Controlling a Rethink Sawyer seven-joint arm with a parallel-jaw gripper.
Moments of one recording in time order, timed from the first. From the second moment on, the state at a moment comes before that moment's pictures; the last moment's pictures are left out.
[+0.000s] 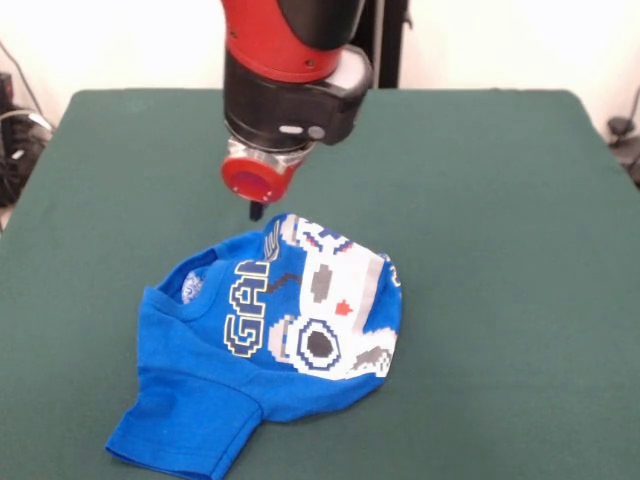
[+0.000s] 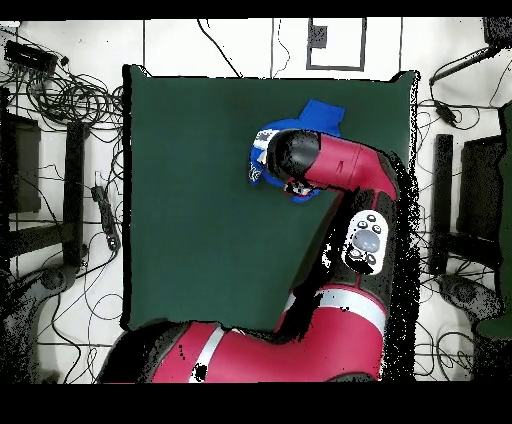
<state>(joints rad) -0.08 -0.31 -0.31 1.16 0.07 0.90 3.29</state>
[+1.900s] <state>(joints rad) -0.14 -0.13 -0.31 1.04 0.09 0.84 3.29</state>
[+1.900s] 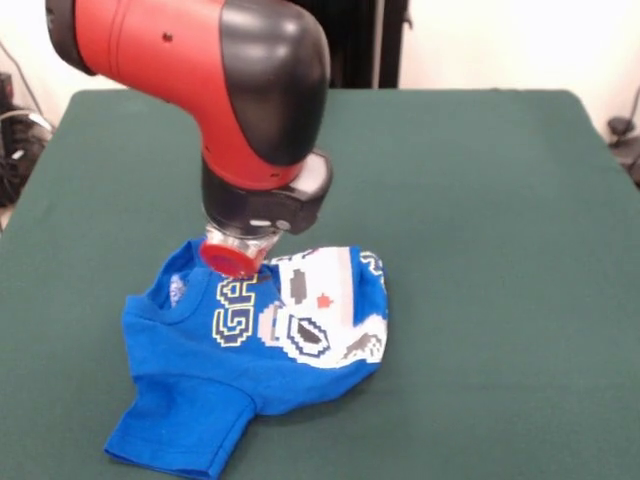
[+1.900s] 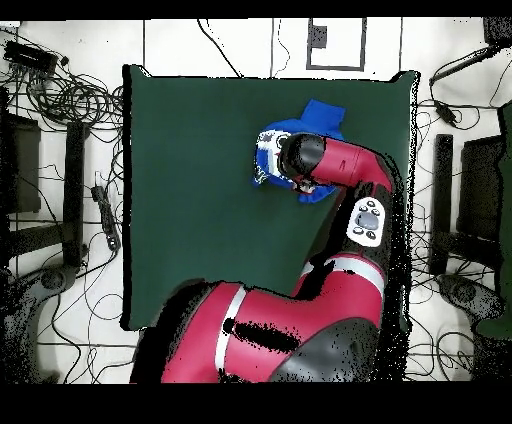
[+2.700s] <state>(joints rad) -0.20 -0.27 -0.32 1.32 0.07 0.64 3.29</state>
